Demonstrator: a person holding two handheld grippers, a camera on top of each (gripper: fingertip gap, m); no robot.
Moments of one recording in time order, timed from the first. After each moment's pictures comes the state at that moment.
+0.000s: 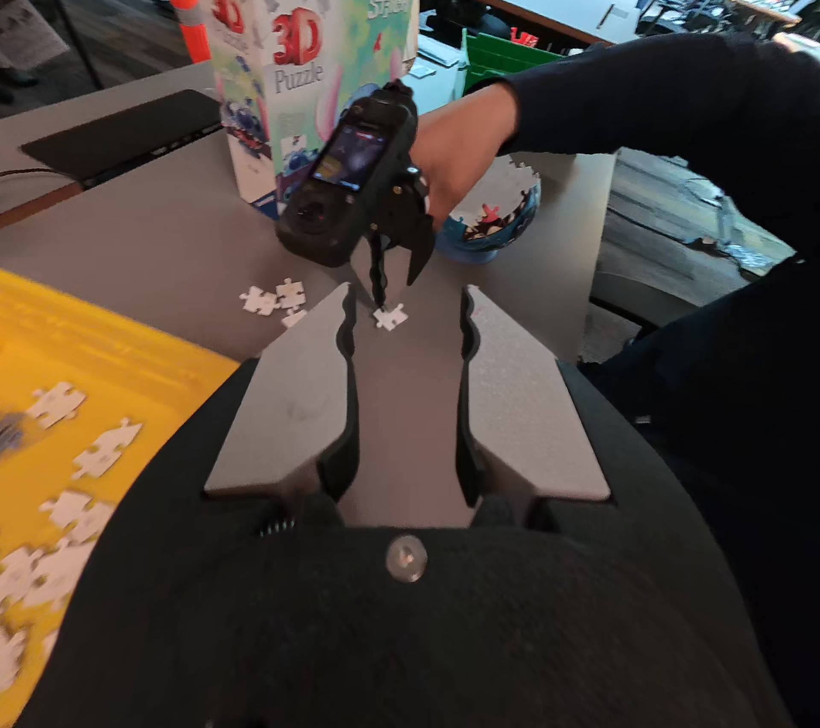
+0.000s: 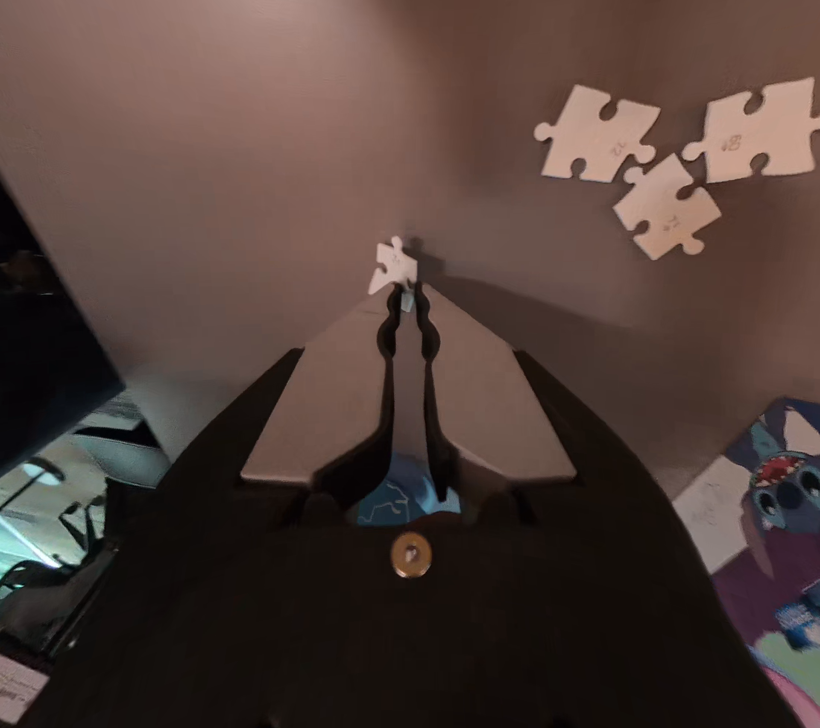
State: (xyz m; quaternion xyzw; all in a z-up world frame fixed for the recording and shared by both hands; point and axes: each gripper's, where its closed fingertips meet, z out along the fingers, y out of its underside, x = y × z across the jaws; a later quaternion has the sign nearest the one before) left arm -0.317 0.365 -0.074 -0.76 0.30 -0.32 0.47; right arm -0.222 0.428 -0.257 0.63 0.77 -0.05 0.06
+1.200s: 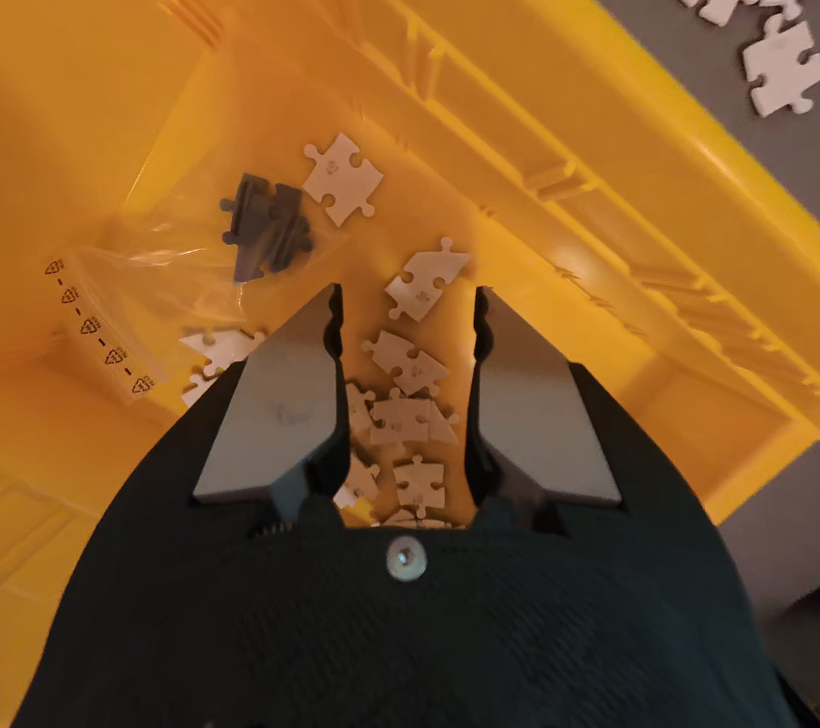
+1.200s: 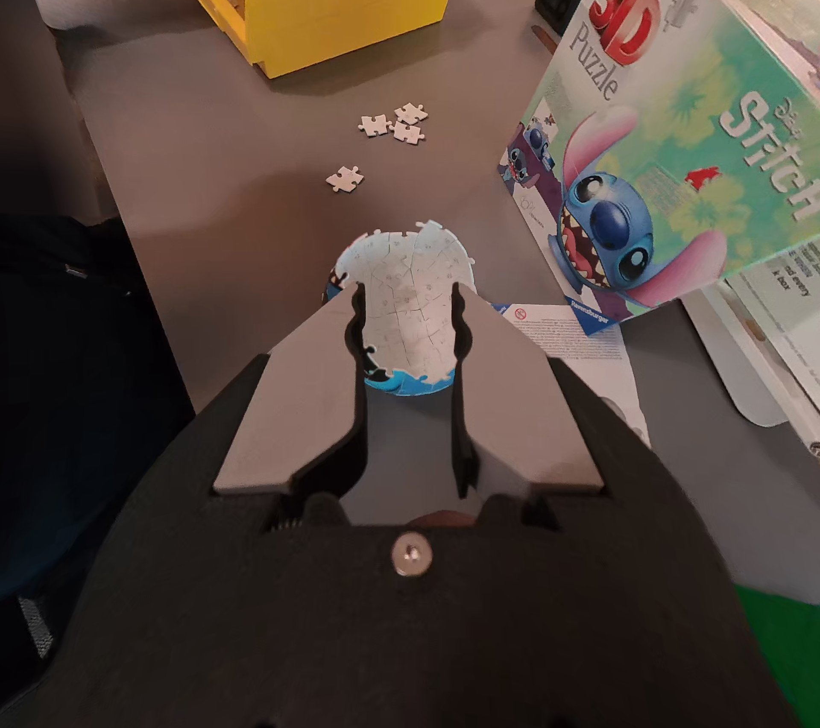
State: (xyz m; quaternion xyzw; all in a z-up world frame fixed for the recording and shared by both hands) left arm -0.466 0.493 -0.252 -0.95 0.28 -0.06 0.15; right arm -0.020 0.415 -0.089 0.70 0.56 -0.21 -0.39
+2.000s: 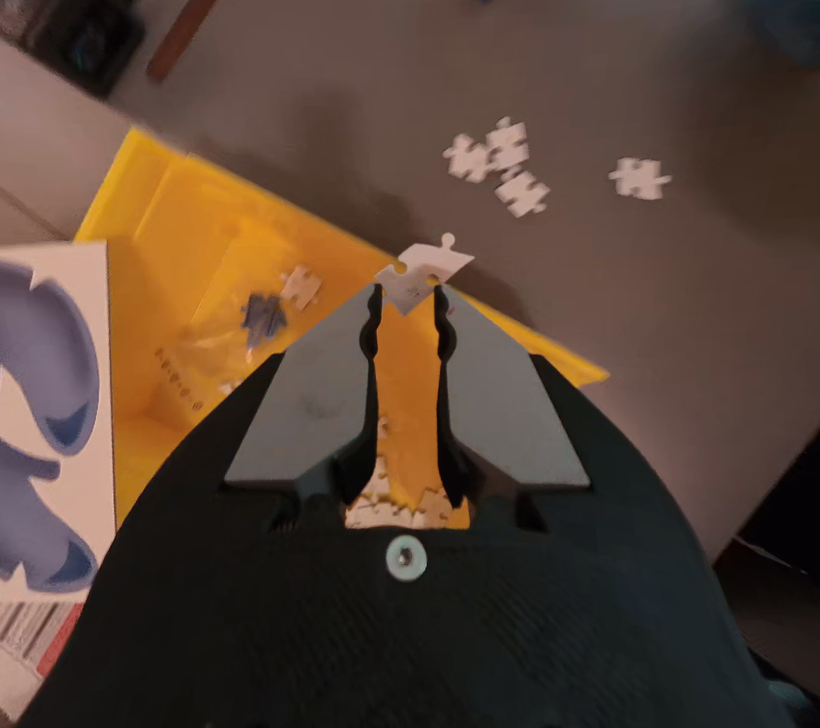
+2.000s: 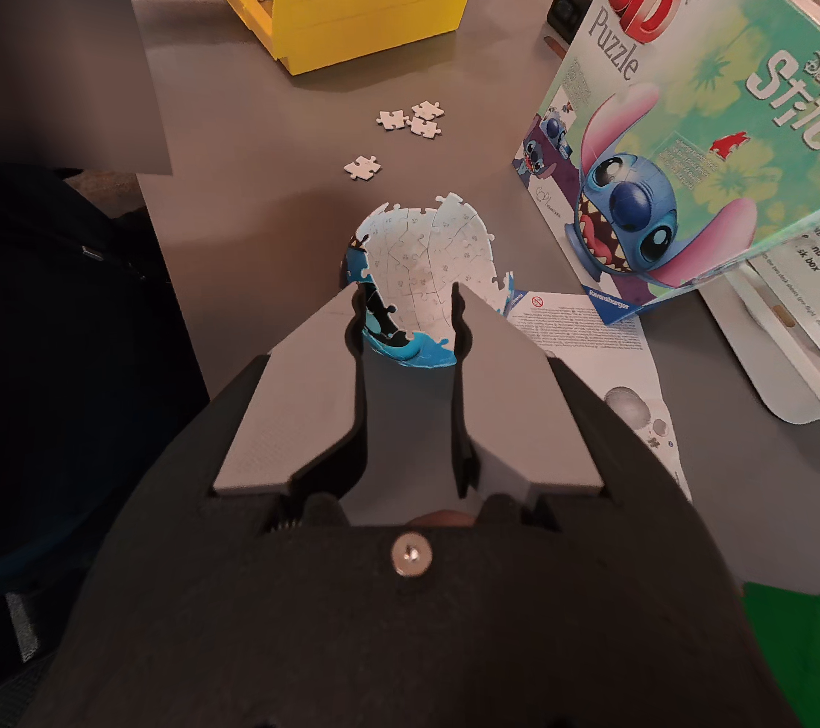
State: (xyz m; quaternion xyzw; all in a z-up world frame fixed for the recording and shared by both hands) left arm -0.399 0.472 -0.140 -0.89 0.36 -0.07 0.28; right arm -0.001 0.397 -0.103 0.68 0.56 -0.24 -0.41
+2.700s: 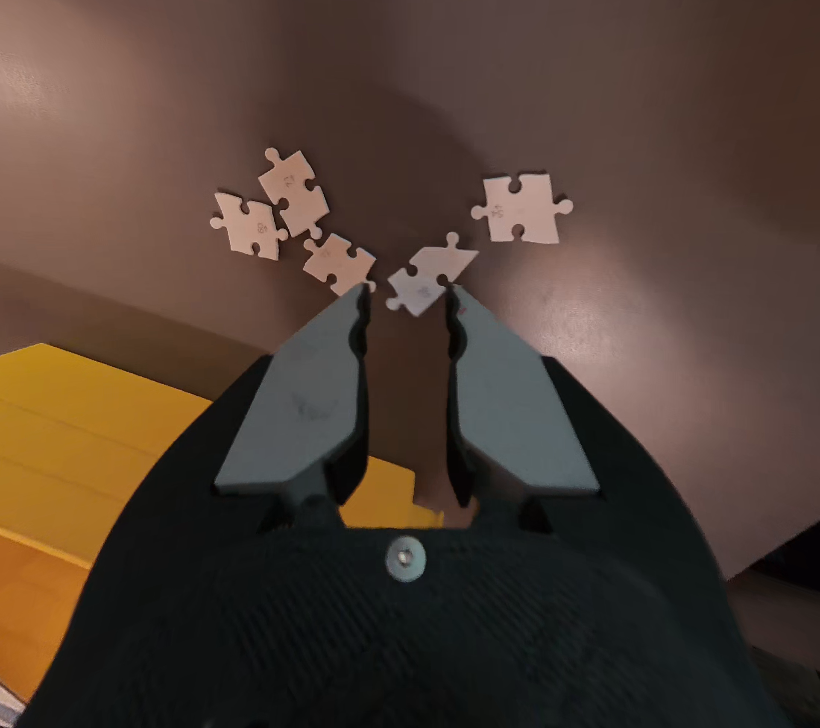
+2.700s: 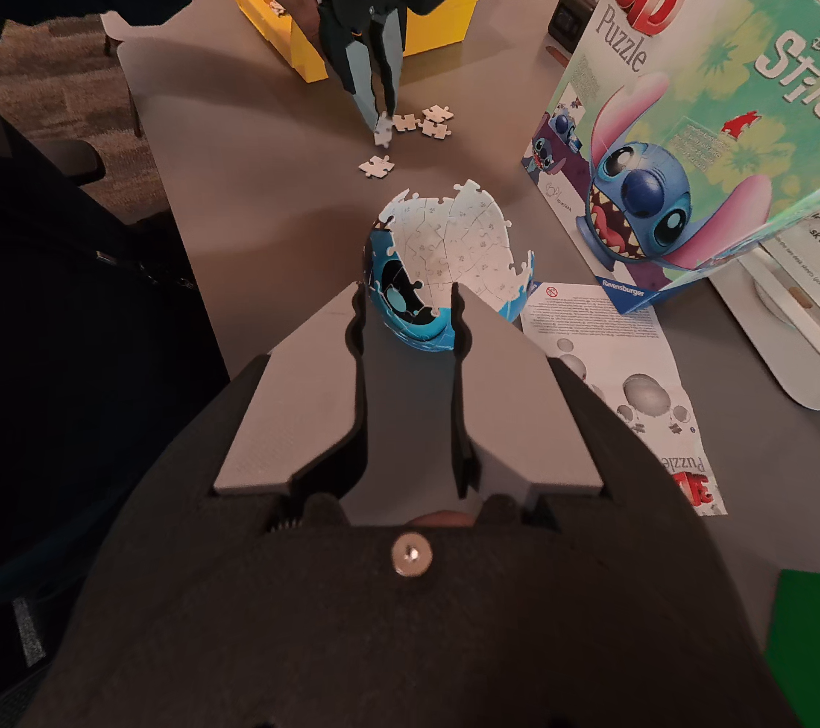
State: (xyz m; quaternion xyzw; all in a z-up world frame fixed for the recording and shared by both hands) left arm -0.271 0.448 -0.250 -0.87 0.47 0.04 0.12; right arm 0.012 0.379 -0.108 0.68 0.55 -0.25 -0.42
